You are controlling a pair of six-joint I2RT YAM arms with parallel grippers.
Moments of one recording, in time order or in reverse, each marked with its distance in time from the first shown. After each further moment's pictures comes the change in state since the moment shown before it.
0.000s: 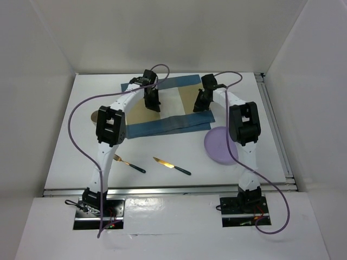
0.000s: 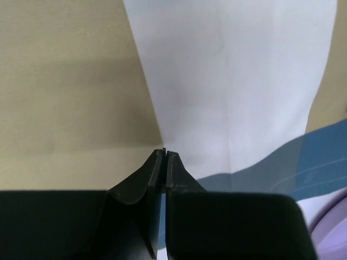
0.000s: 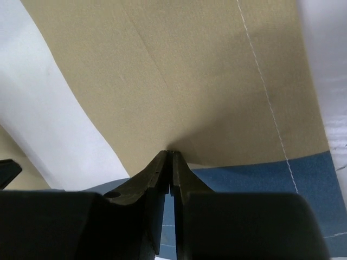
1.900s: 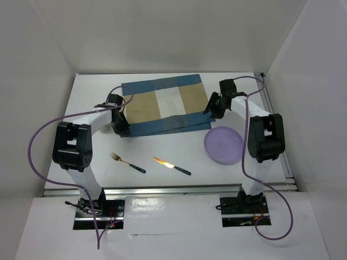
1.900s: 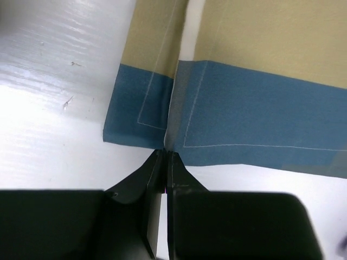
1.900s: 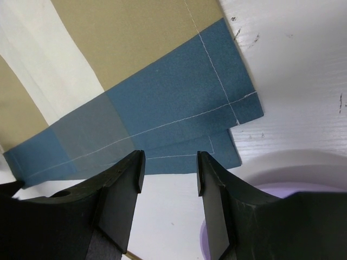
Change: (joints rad) left arm 0.201 -0.687 -1.081 0.314 -0.138 -0.185; right arm -0.097 -0.408 -0.434 0.092 -0.036 -0.019
